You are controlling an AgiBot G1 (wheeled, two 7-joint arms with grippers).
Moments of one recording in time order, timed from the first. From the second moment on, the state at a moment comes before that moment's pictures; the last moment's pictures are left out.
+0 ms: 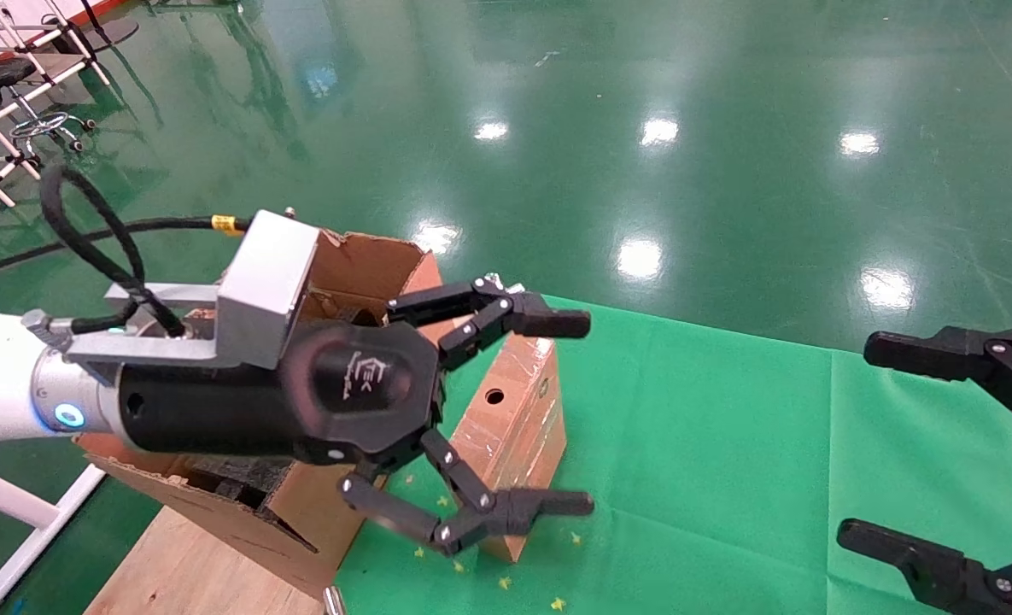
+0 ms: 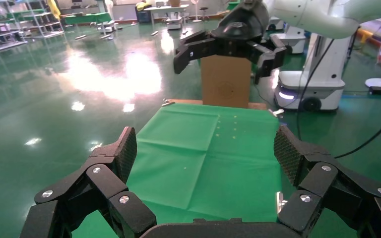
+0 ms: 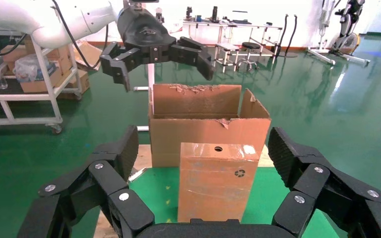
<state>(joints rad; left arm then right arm) -1.09 0.60 0.29 -1.27 0.76 1.48 -0.23 1.09 -0.58 -0.35 1.25 -0.68 -1.46 0.15</state>
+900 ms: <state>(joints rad) -1.29 0.52 0.49 -1.32 1.18 1.42 -0.67 1.09 -0.58 -0.35 1.25 -0.68 -1.46 0.15</state>
